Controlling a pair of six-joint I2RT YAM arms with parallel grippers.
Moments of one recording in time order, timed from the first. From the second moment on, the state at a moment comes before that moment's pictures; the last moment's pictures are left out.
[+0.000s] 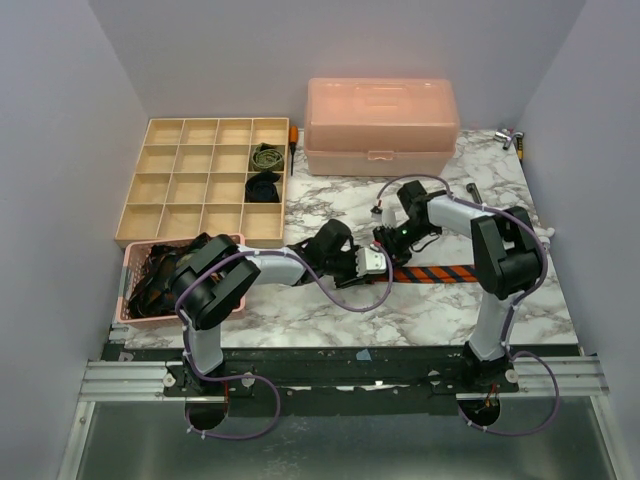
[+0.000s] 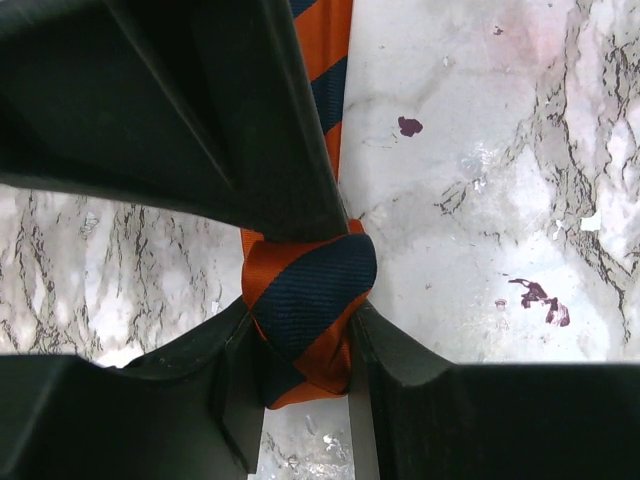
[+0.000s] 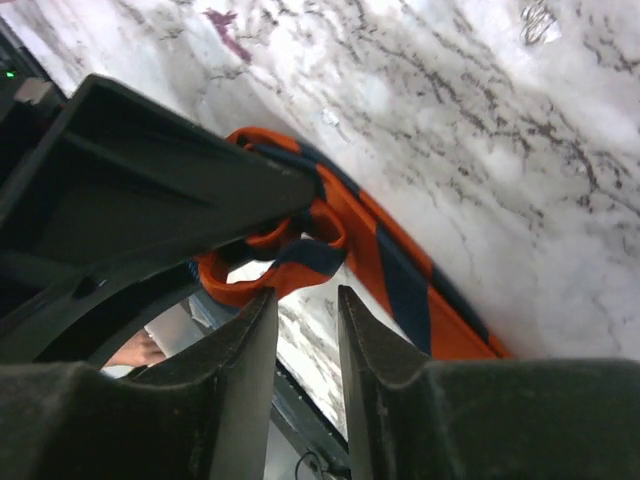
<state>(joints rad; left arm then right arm) -0.83 1.84 0.92 0.21 0.48 0.54 0.32 1.94 1.21 -0.77 -0.76 -0.07</state>
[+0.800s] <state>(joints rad) -0.82 1.84 0.97 0.11 0.47 0.55 0.31 1.97 1.27 -0.80 -0.78 -0.06</state>
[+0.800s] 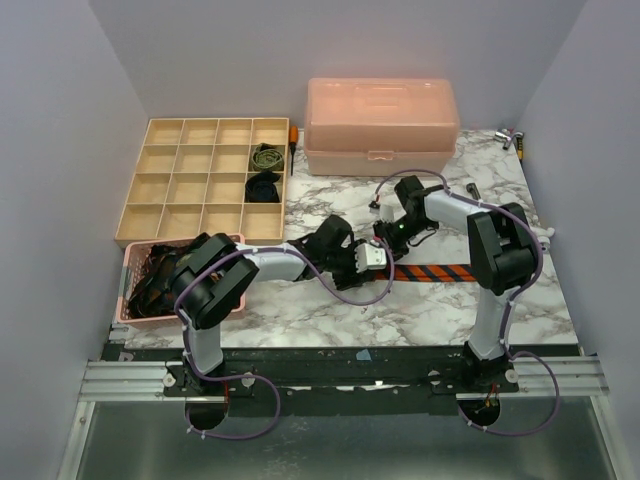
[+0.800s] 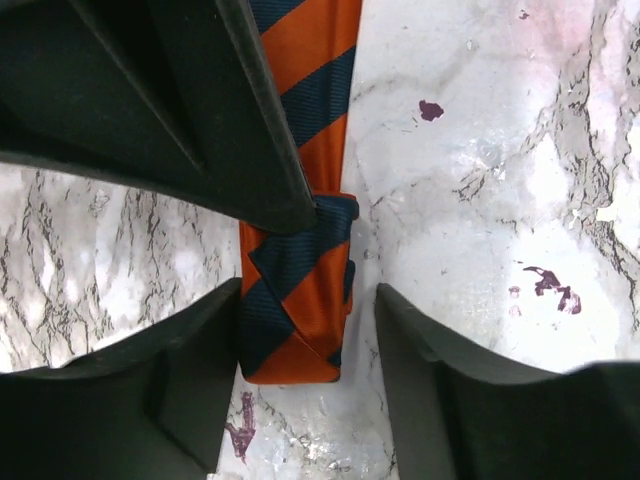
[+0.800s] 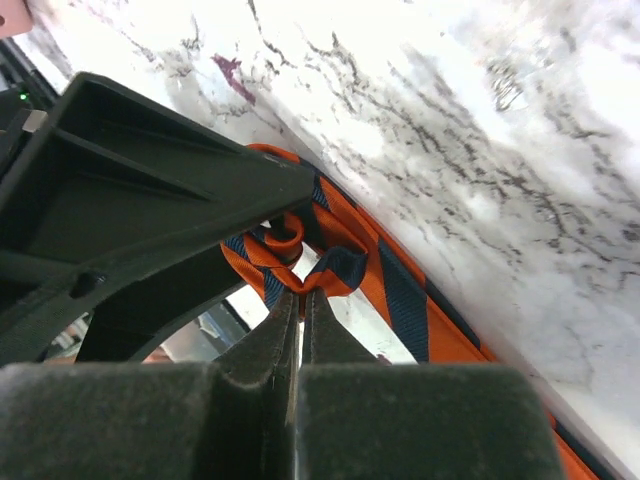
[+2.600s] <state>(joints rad) -0.75 1.80 0.93 0.06 0.56 0.58 0.32 2.03 1.28 -0.80 -0.70 -0.08</state>
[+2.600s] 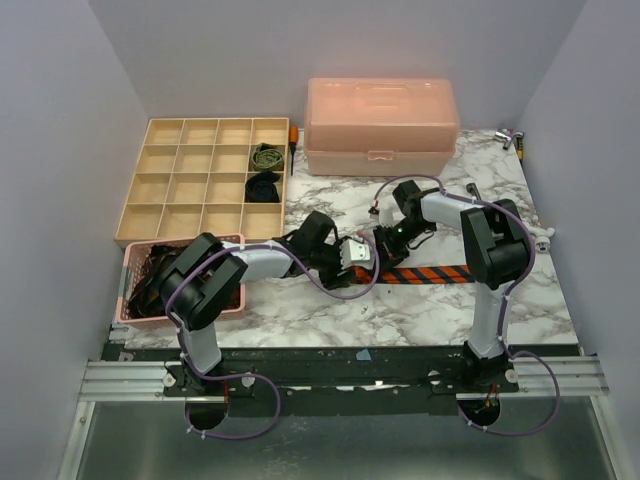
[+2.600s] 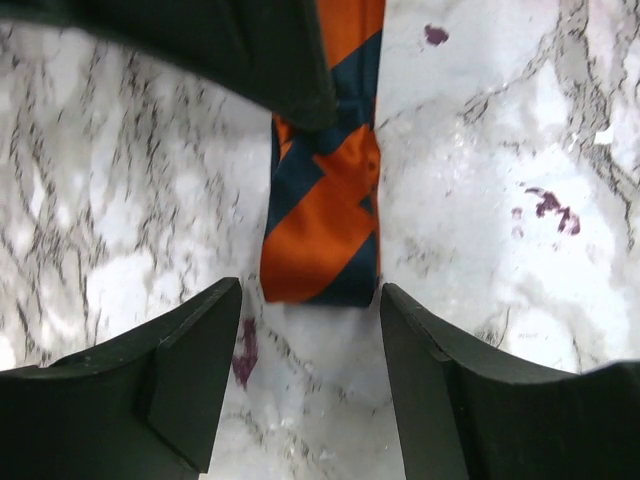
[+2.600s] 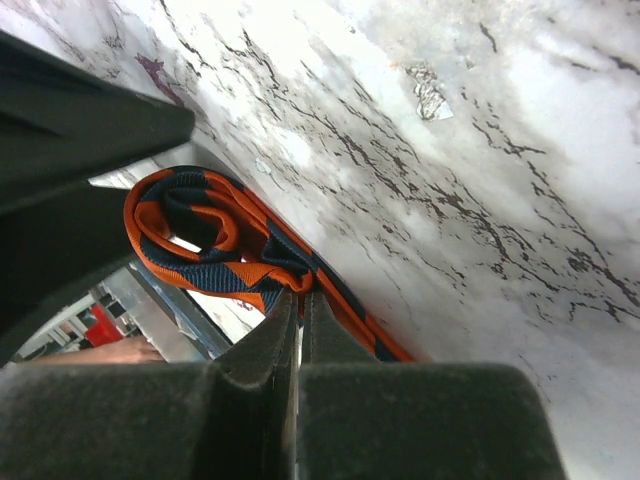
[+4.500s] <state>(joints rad) -0.78 1.84 0.96 0.09 0.55 0.52 0.30 2.02 1.24 -0.78 -0.74 -0.10</state>
